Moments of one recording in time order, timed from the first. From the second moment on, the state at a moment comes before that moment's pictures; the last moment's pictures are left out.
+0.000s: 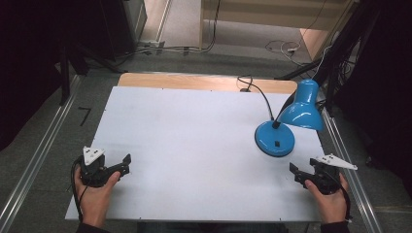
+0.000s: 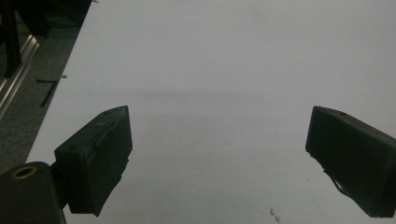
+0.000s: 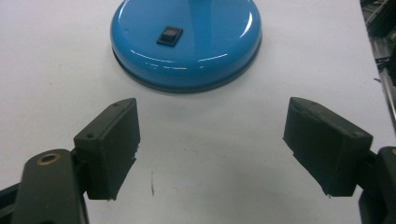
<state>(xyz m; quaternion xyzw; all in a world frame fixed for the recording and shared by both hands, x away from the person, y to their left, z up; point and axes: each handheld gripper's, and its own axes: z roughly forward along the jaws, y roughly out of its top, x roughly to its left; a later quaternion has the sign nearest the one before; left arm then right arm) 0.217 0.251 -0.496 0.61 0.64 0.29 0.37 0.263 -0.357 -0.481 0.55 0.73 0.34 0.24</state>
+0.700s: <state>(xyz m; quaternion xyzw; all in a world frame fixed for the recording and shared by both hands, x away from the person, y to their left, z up) 0.217 0.250 -0.496 0.61 0.64 0.29 0.37 0.273 -0.350 -0.478 0.54 0.73 0.35 0.24</state>
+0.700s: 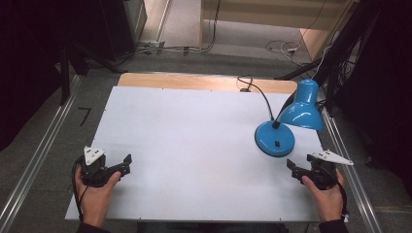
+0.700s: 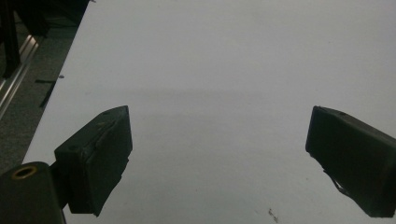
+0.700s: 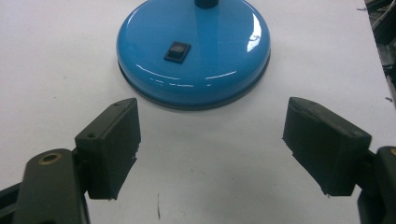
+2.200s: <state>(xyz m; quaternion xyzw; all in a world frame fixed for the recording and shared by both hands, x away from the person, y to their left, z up) 0.218 0.250 -0.497 0.61 0.64 0.29 0.37 0.302 -0.325 -0.476 0.52 0.74 0.36 0.24</state>
